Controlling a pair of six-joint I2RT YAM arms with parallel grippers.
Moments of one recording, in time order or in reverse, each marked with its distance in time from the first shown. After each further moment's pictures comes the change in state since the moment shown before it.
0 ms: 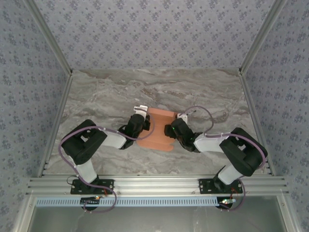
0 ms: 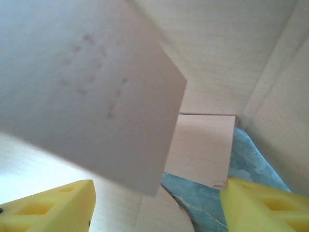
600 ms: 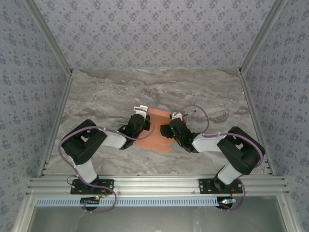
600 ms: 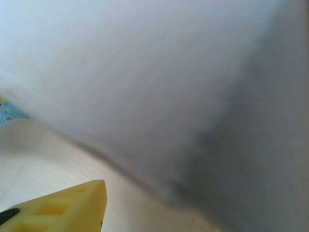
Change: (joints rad) left arm -0.001 0.000 0.000 0.000 0.001 0.000; right arm 0.032 0.053 0.017 0.117 -0.068 -0.116
